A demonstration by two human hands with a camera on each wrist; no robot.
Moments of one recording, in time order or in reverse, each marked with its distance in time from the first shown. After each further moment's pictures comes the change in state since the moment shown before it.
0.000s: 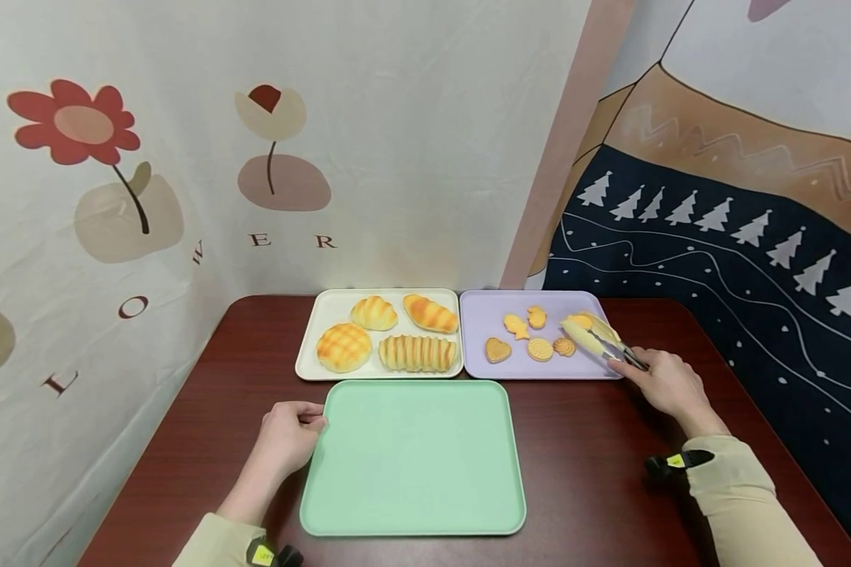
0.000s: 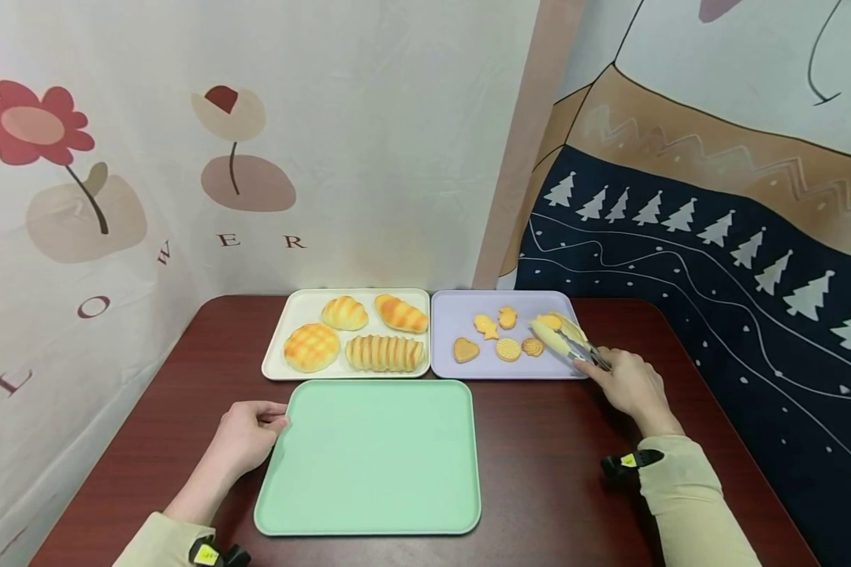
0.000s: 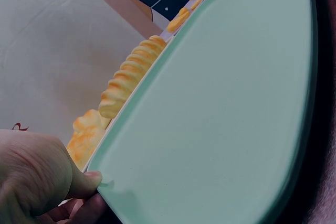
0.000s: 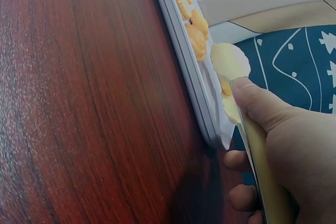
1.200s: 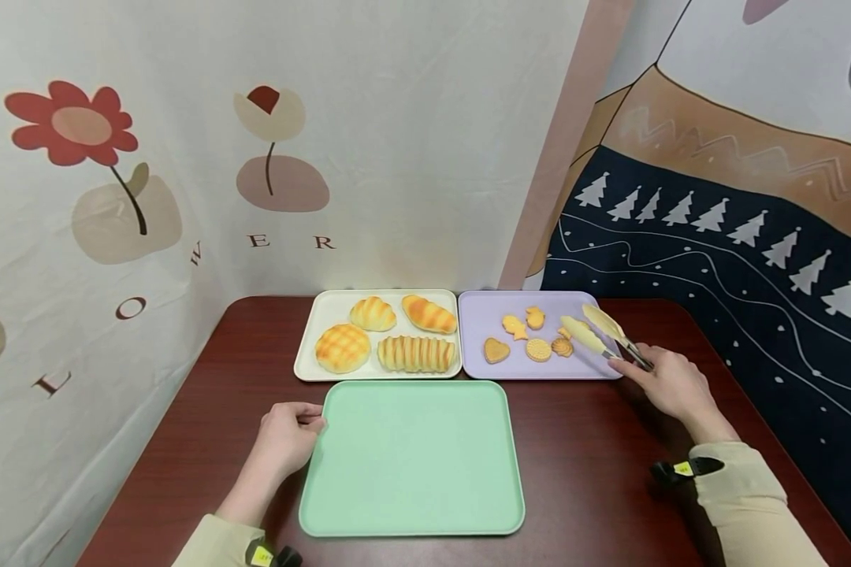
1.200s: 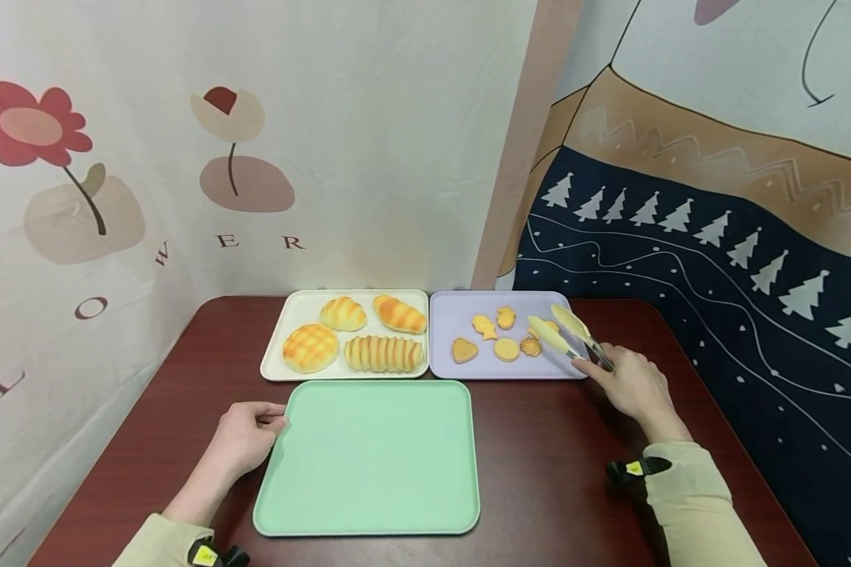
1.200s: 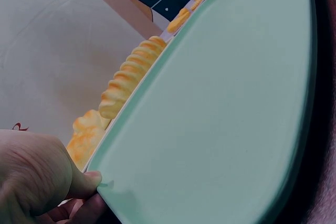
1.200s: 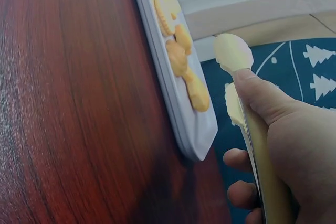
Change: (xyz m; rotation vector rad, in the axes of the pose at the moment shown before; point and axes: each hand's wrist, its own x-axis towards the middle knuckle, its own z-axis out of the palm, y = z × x) left_hand 0.000 0.000 0.000 -0.006 -0.001 0.000; right_hand -0.013 -0.008 -0.011 -0.024 0.056 -0.052
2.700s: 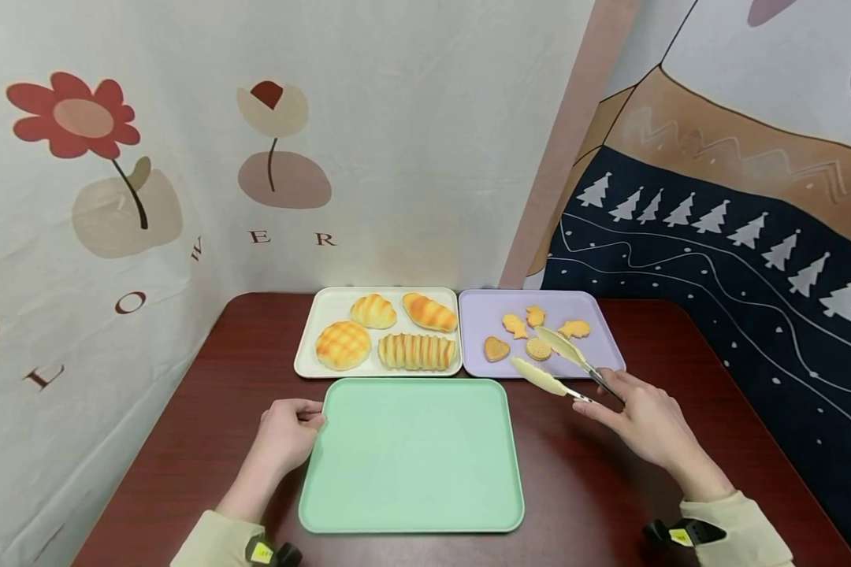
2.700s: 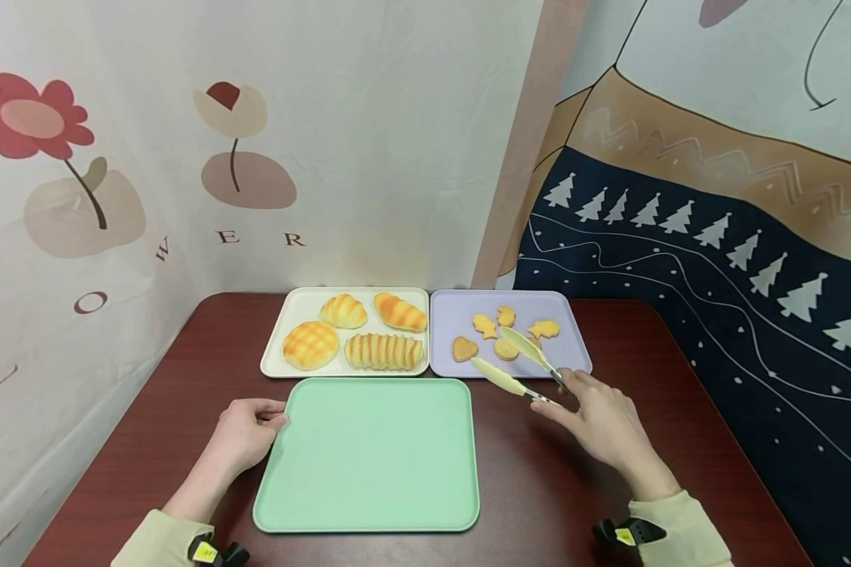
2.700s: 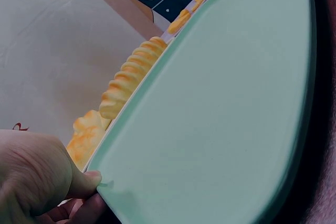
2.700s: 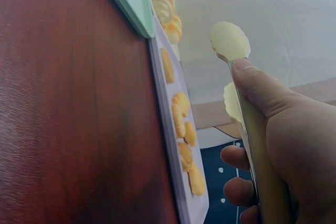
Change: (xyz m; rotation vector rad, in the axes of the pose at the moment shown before) left_hand 0.000 -0.002 0.000 0.009 0.020 0.024; right_hand -0.061 -0.072 0.009 -0.011 0.031 -0.176
